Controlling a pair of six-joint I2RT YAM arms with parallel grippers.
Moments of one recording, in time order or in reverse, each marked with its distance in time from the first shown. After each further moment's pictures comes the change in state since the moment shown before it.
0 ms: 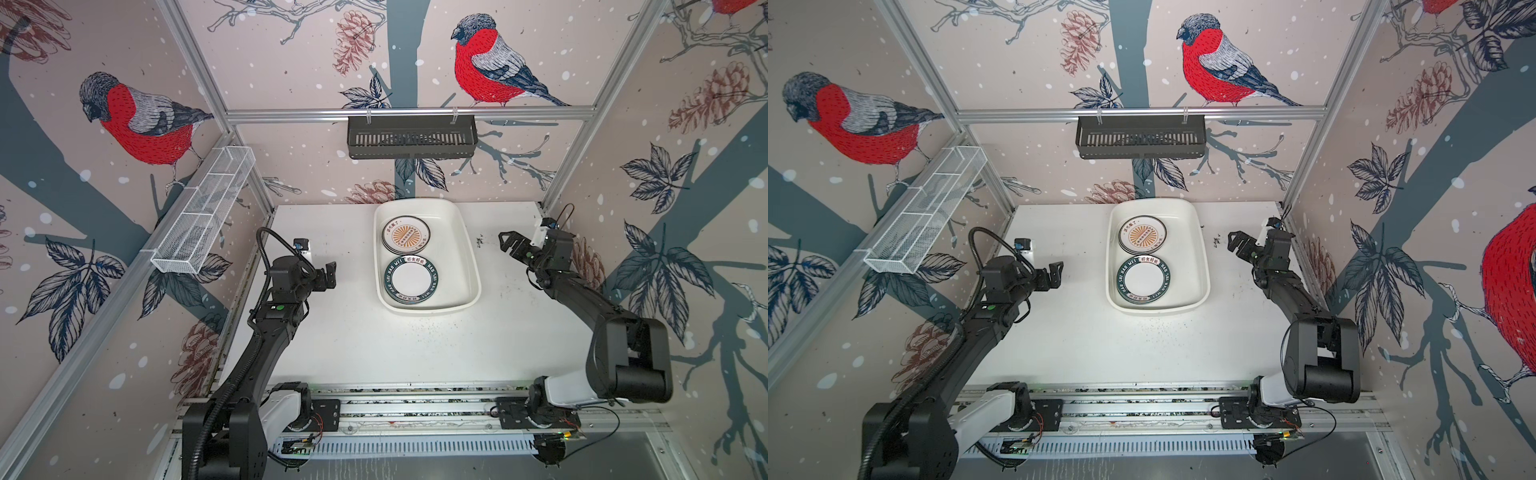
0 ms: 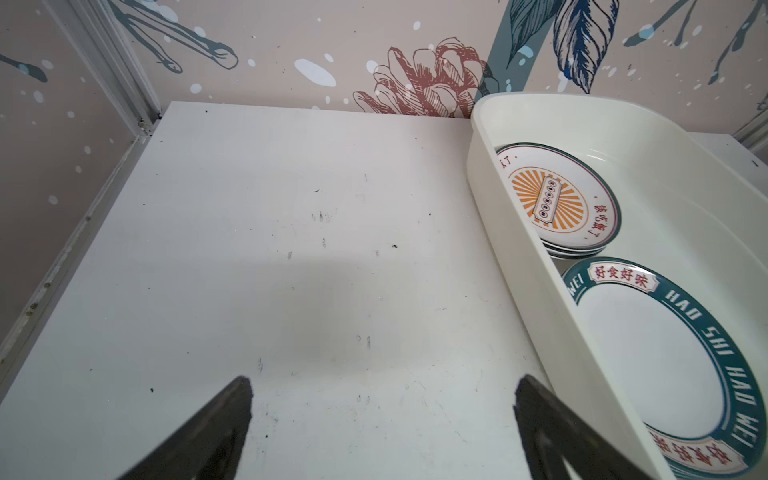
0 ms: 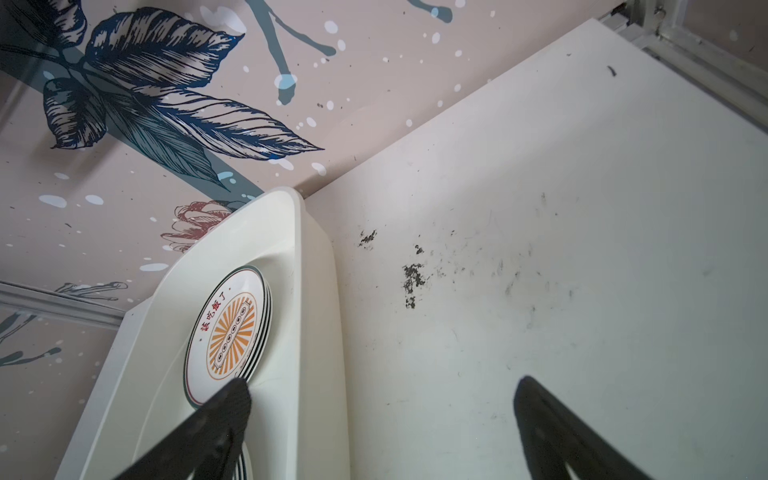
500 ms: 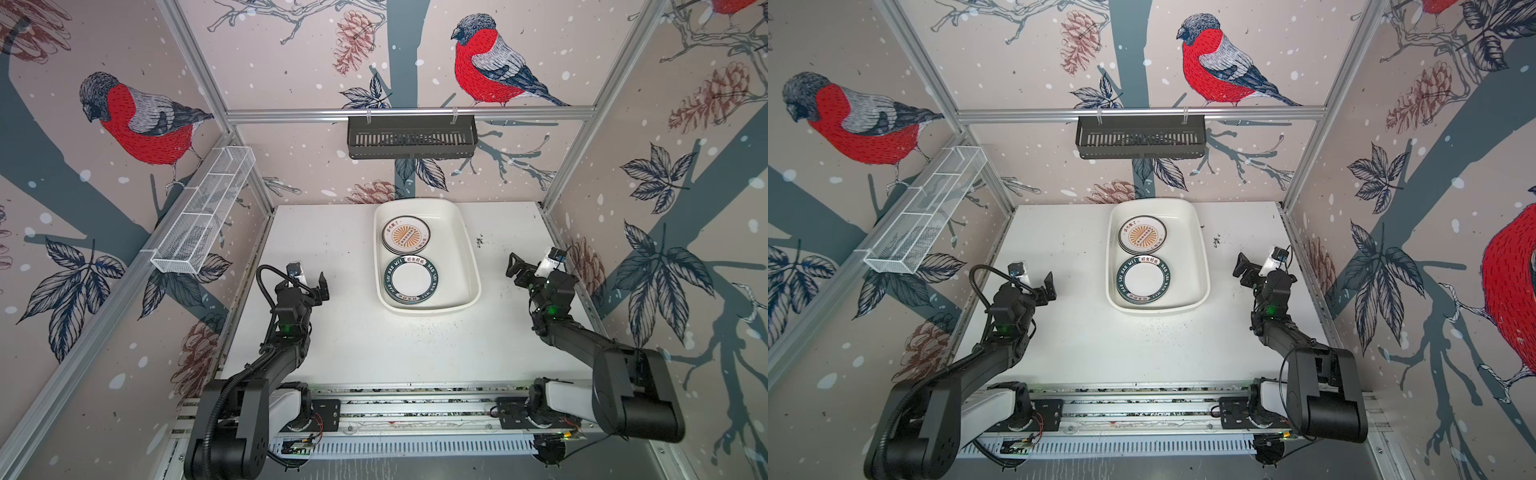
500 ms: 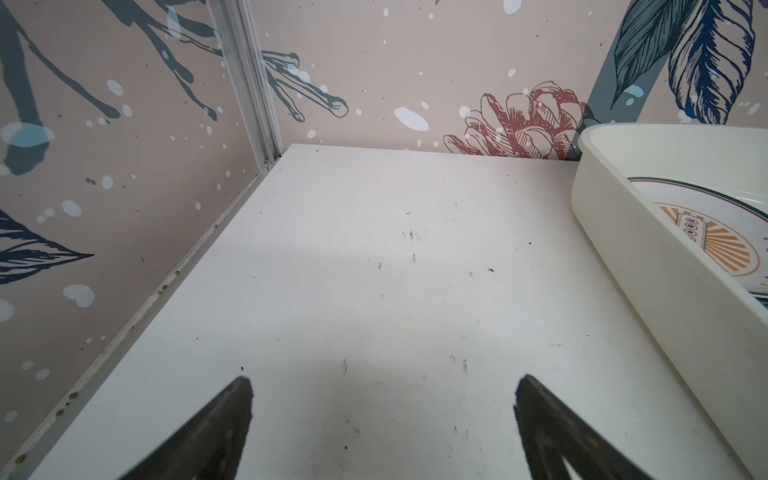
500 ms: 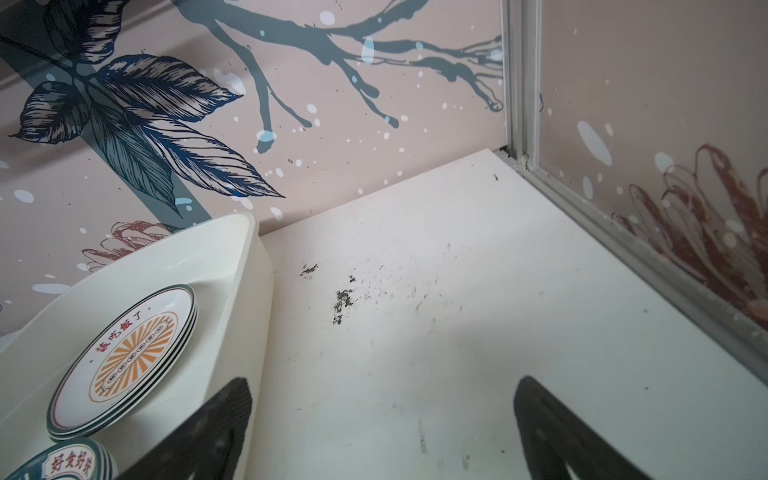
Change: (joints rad) left arm 0.011 0.085 -0.391 0.719 -0.235 0.040; right arm -0.001 -0.186 -0.471 0.560 0.220 -0.180
